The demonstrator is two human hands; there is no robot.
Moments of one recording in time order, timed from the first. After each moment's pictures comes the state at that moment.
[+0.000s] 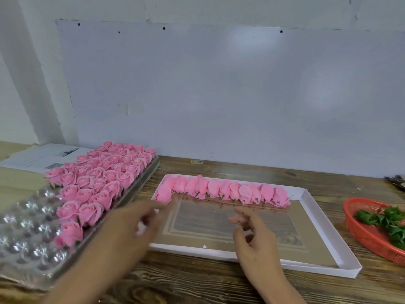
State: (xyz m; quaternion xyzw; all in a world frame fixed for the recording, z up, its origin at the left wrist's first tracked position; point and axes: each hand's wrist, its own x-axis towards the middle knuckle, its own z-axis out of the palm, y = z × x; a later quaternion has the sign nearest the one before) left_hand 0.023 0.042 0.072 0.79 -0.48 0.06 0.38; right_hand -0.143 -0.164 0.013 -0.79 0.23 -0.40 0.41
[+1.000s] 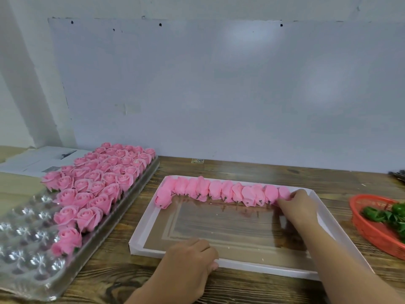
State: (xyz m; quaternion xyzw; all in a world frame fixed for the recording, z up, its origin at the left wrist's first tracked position) left_hand -0.010 -0.025 0.007 0.71 -0.67 0.07 0.18; right_hand -0.130 -0.323 0.019 -0.72 0.58 -0.22 0.31
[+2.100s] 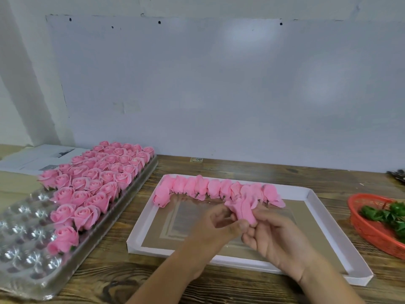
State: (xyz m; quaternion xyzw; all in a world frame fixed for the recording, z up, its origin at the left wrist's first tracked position) left_hand -0.028 -0.083 0.032 0.53 -0.43 -0.36 0.64; right_hand -0.148 -0.209 0.045 -0.39 0.13 -0.13 0.90
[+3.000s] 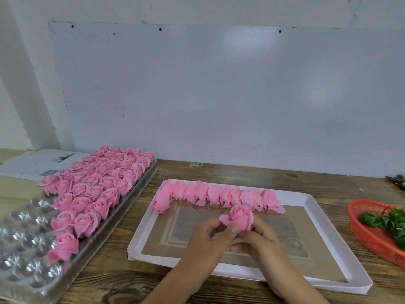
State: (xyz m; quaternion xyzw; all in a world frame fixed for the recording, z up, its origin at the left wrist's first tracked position) left_hand -0.036 -0.078 0.030 0.58 -0.40 -0.28 0.65; right_hand -0.140 -0.177 0.040 -0.64 0.19 -0.27 0.69
